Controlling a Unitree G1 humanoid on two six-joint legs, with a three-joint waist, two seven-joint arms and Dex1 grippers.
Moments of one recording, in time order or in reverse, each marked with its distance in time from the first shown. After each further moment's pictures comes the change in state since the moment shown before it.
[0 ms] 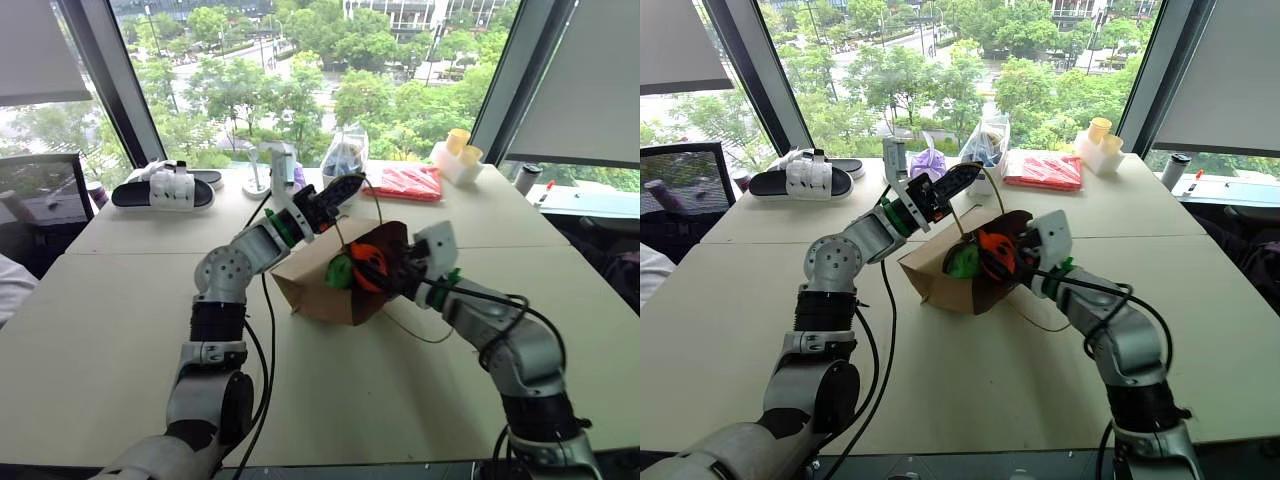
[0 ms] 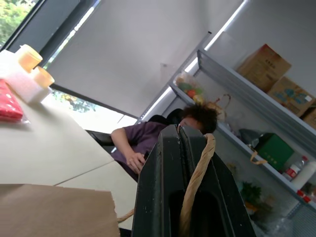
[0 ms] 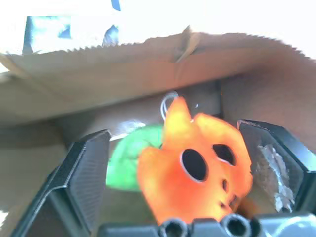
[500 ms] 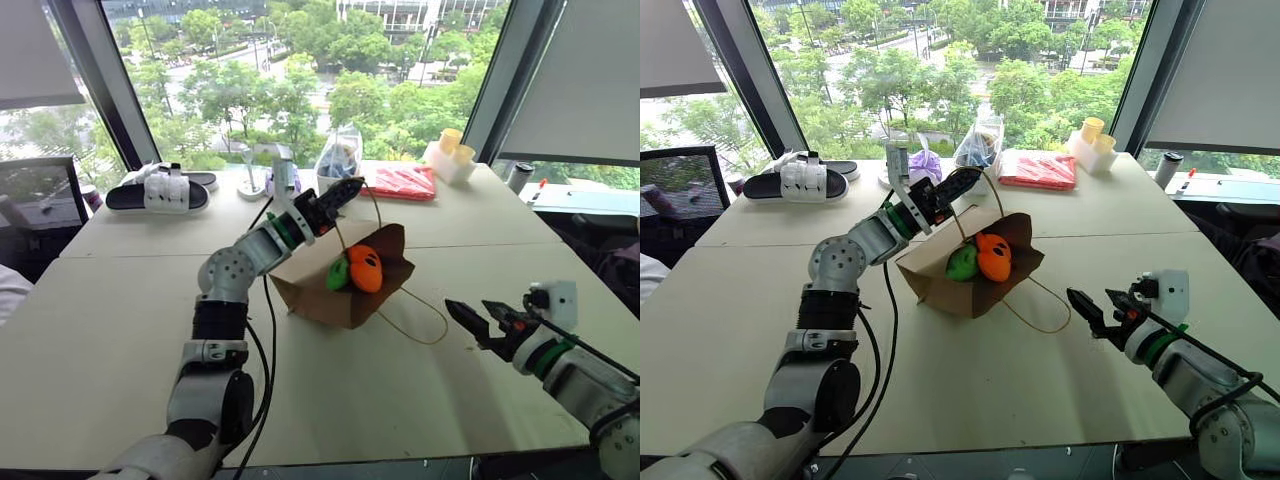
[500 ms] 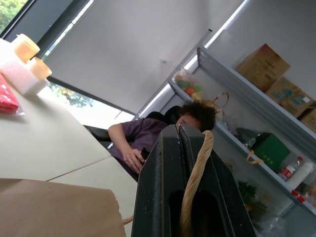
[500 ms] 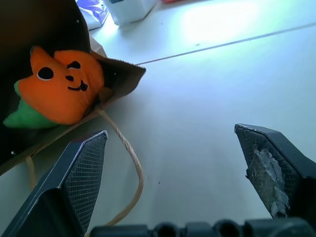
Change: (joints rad) left arm -0.005 -0.007 -0.008 0.047 0.005 -0.014 -0.025; right arm 0.381 -0.009 -0.401 -0.089 0.273 0.178 -0.111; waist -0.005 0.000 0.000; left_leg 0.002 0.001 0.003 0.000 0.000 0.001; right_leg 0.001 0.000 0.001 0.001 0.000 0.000
